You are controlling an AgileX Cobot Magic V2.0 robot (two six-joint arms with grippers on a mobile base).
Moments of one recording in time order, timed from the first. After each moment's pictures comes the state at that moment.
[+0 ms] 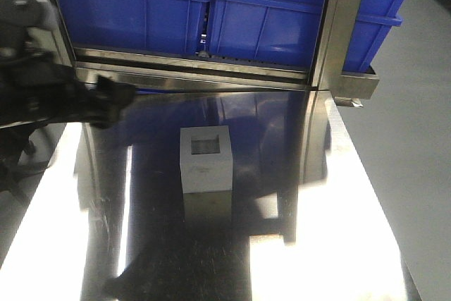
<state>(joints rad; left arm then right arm) -0.38 1.27 -1.06 -0.13 0.43 0.11 0.01 -0.02 0.03 -0.03 0.09 0.05</state>
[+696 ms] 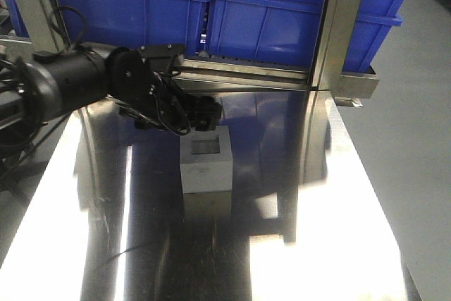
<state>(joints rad) -0.46 1.93 -1.55 -0.14 0.67 -0.22 0.01 -0.02 0.03 -0.03 0.09 0.05</state>
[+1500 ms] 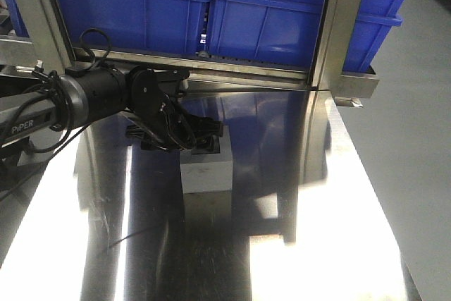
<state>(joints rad) -0.45 2.04 -1.58 -0.14 0.72 -0.27 0.01 -0.02 0.03 -0.03 0.09 0.05</state>
